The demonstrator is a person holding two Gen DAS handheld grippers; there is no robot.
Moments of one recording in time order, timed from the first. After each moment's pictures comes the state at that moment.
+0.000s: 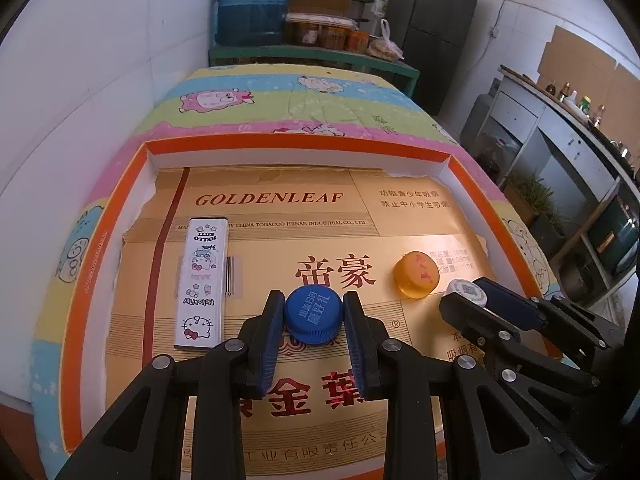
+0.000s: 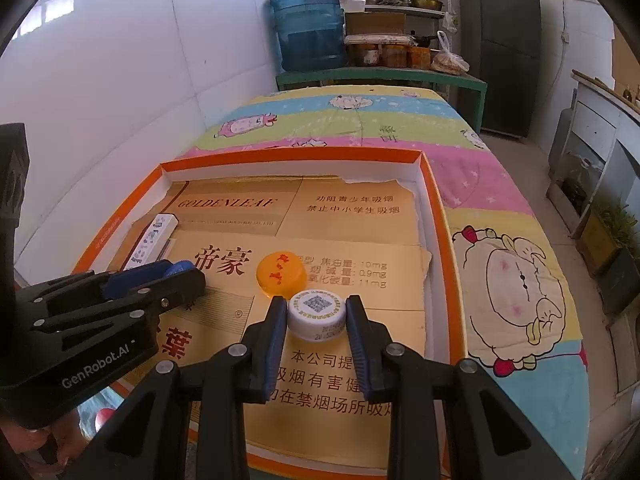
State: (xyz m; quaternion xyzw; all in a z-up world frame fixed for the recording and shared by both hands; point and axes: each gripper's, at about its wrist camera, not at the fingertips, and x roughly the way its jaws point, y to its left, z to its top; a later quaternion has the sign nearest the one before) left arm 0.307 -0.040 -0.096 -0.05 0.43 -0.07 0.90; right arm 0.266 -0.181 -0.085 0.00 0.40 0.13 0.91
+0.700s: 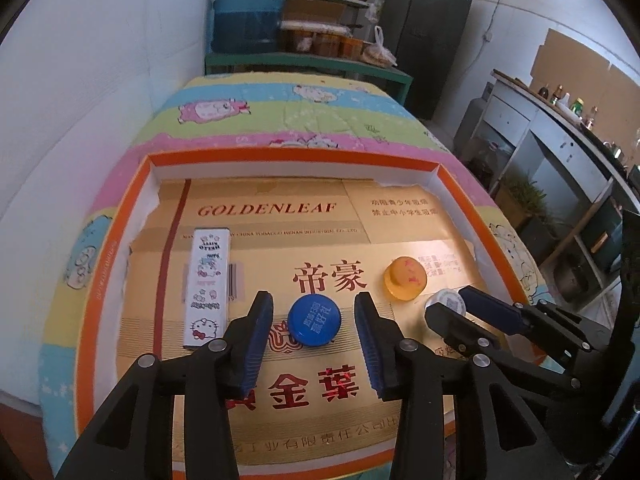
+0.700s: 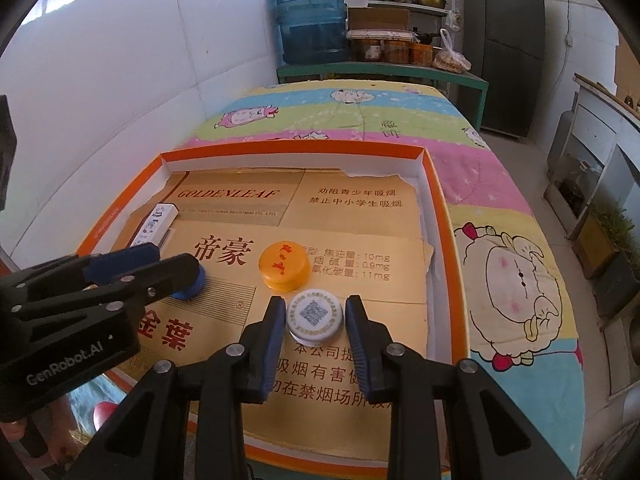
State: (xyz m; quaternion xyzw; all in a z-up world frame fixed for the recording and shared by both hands) left arm 0.299 -0.037 -0.081 -0.05 0.42 -0.08 0.90; right arm 0.263 -0.178 -0.085 -0.01 0.41 0.13 0.90
